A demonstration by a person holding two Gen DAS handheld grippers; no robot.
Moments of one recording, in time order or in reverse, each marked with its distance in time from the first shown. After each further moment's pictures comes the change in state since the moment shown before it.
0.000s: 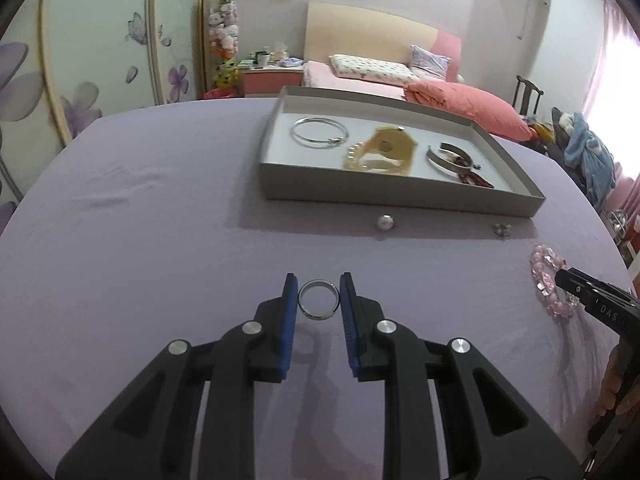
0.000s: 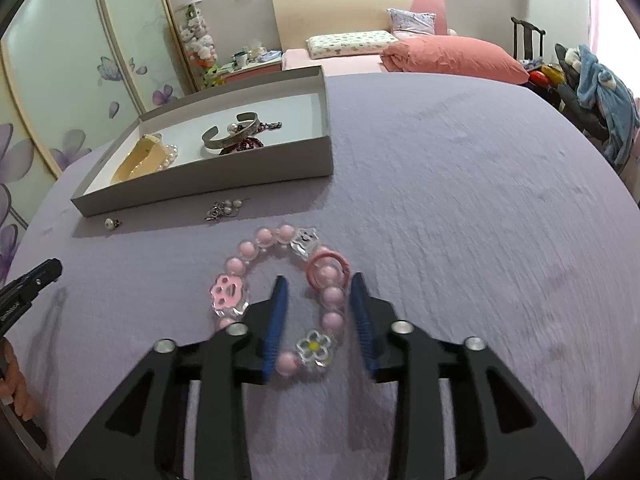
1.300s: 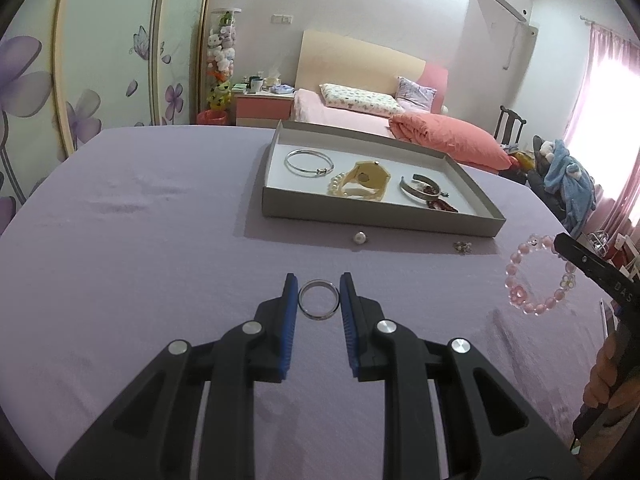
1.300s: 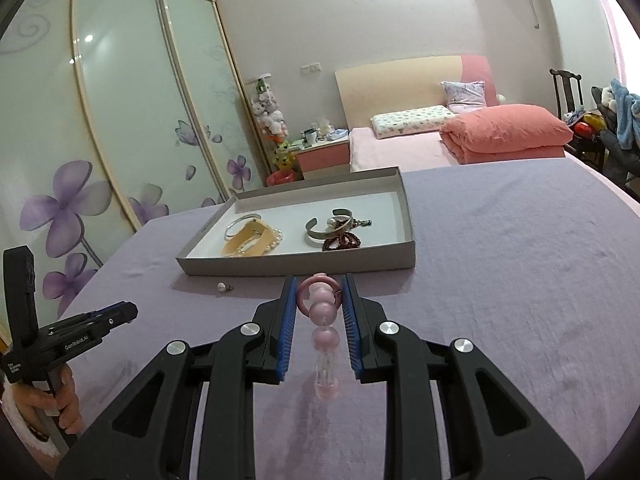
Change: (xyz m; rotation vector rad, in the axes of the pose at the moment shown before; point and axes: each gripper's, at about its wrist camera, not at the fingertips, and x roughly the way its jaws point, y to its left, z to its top) left arm -0.052 0.004 -0.011 -0.027 -0.109 -0.072; right arm -0.069 0.026 0.004 -0.032 -0.302 0.260
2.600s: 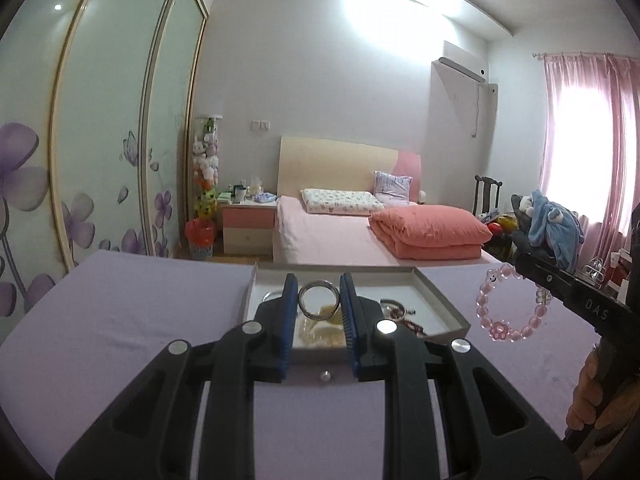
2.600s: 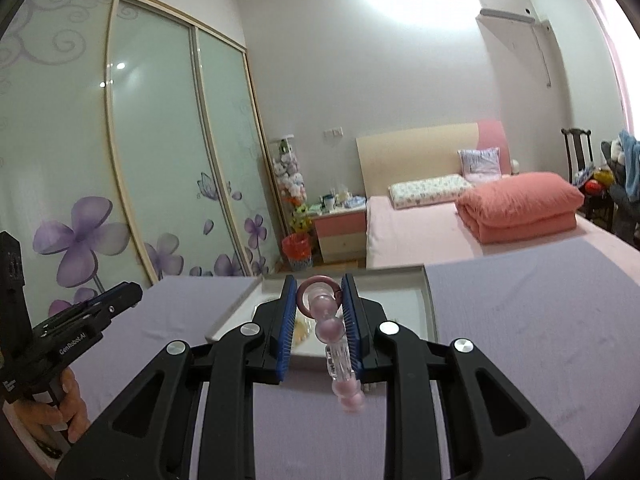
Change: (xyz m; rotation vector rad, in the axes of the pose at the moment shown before) left arm -0.047 -0.040 0.066 0.098 -0.397 -0.031; right arm -0.019 0.037 0.052 -0.080 -0.250 0.038
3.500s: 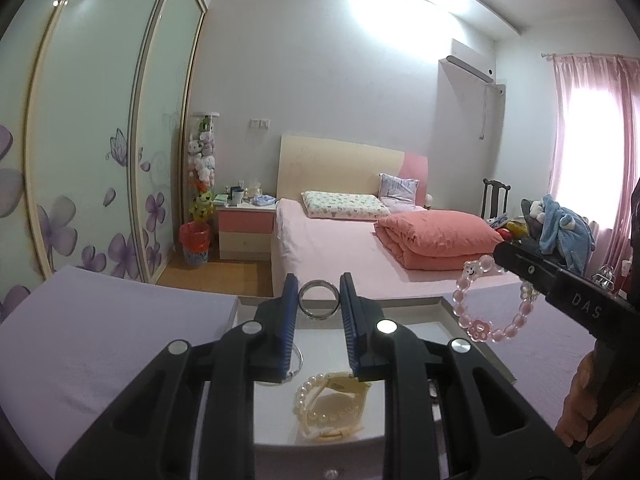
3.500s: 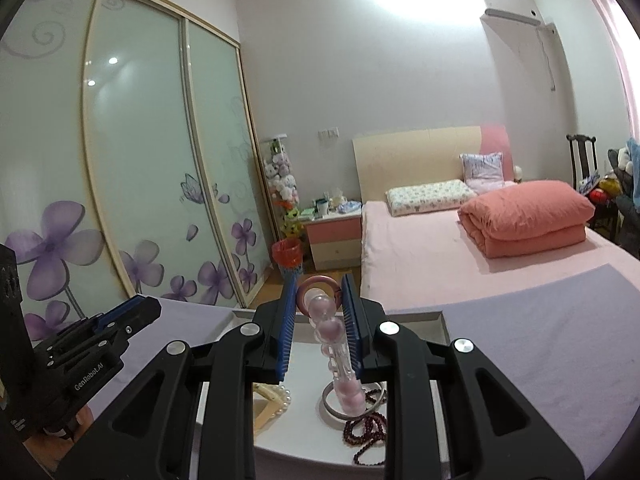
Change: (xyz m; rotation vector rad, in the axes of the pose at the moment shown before) left arm 0.122 0.007 0.022 -0.015 0.001 0.004; right arm 0.110 -0.013 0.021 -0.003 0.015 -0.028
